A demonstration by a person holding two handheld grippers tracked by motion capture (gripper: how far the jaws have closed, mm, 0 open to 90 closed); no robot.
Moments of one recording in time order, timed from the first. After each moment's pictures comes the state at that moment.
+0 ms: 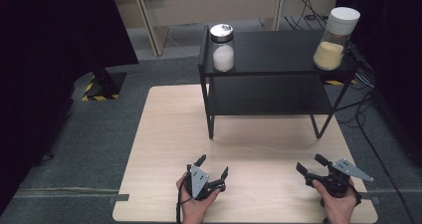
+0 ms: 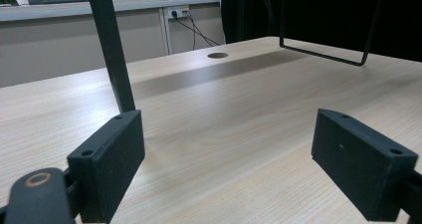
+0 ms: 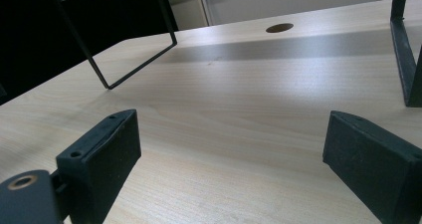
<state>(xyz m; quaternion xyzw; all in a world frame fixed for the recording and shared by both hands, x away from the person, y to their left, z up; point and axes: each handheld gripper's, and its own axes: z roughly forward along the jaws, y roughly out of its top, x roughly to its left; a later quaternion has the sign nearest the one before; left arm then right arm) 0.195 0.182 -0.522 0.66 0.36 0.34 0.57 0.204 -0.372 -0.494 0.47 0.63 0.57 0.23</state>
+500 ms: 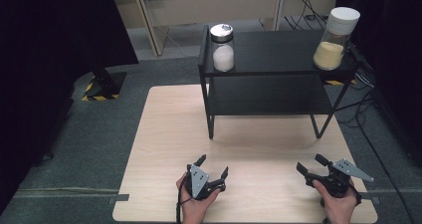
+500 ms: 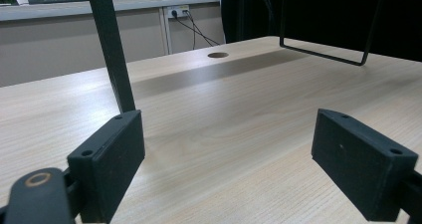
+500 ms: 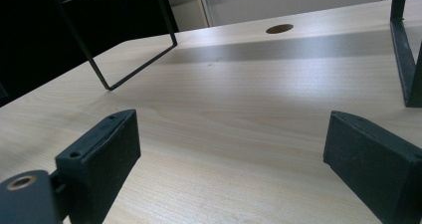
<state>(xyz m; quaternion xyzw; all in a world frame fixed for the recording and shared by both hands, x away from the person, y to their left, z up) 0.196 0.182 -0.522 0.66 0.36 0.34 0.57 0.203 -0.373 -0.495 0.47 0.63 0.57 0.23</state>
